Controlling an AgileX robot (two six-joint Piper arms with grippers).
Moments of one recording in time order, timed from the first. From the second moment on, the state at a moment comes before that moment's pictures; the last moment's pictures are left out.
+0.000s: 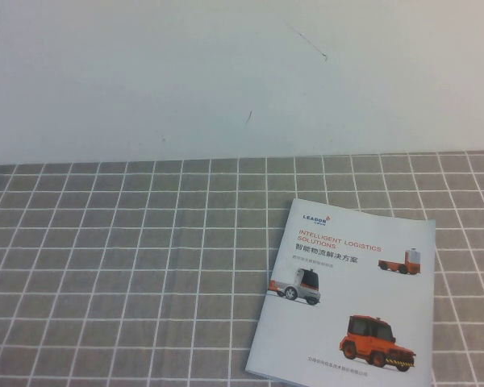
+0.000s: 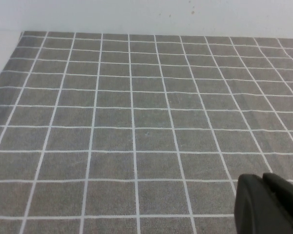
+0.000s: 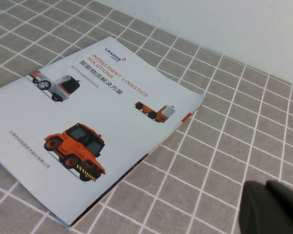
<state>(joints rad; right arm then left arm) 0.18 0.23 -0.37 0.13 0.69 -0.39 -0.08 -0.01 0.02 -0.08 0.36 -0.09</state>
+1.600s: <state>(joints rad) -0.05 -0.01 0.02 -0.07 0.39 -0.15 -0.08 -0.01 0.02 -0.06 0.36 -0.10</state>
